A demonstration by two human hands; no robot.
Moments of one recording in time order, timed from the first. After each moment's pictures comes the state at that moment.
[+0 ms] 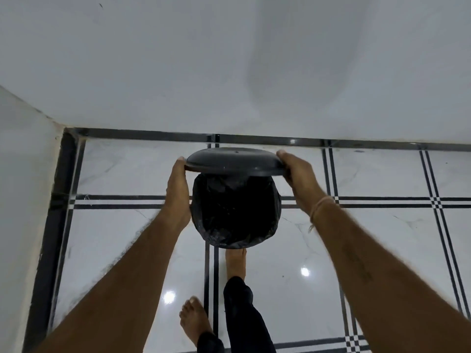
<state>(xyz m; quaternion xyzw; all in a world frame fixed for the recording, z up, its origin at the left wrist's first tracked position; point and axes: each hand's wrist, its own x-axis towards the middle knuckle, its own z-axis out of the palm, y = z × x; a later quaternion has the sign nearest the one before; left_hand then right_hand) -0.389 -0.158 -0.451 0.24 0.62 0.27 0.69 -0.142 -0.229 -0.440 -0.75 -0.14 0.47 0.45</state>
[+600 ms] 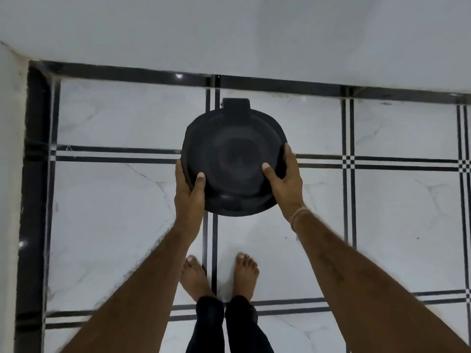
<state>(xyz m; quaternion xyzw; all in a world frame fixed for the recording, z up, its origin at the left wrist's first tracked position) -0.407 -0.282 -0.568 0.40 0.64 0.26 0.60 -0.200 -0.333 -0.567 -0.81 -0.22 0.39 0.37</state>
